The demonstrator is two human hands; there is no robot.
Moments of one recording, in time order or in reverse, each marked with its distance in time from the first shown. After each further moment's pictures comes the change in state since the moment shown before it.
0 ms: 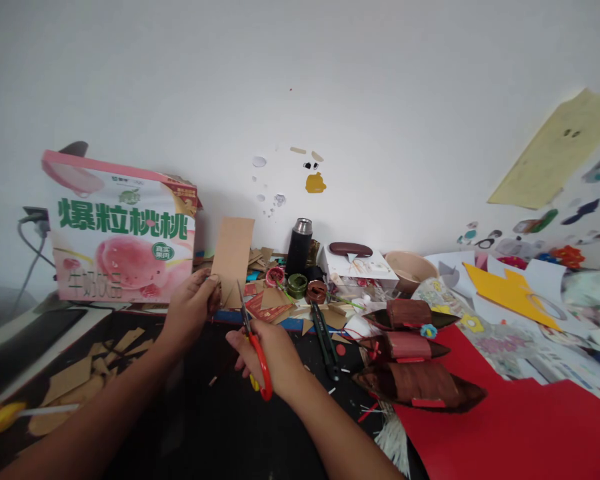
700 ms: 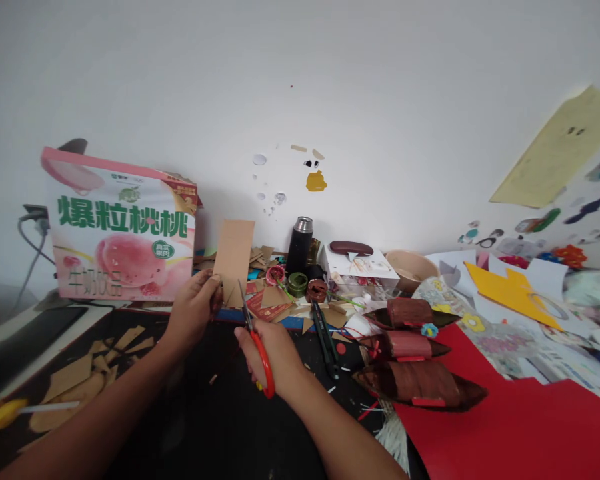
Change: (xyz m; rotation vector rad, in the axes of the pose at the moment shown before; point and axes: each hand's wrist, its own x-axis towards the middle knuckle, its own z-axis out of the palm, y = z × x) left_hand -0.002 -0.005 0.004 -0.007 0.013 0.004; right_hand -0.001 -0.001 0.000 -0.115 0.055 0.027
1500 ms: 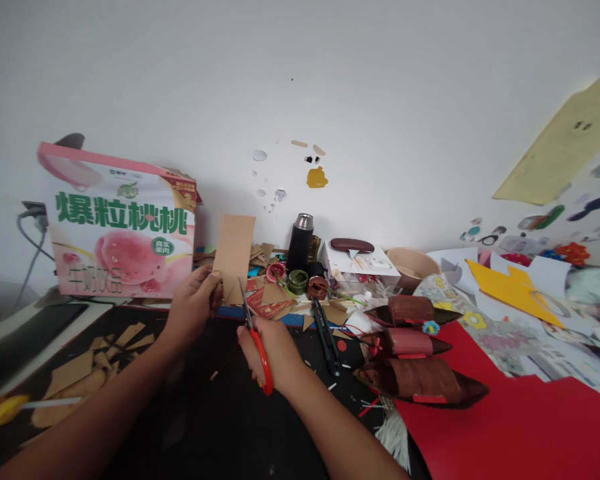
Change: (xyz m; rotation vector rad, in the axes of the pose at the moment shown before) left_hand 0.001 -0.001 -0.001 -0.024 -0.010 -0.007; right_hand 0.000 0.003 0.003 -0.006 -0.005 0.027
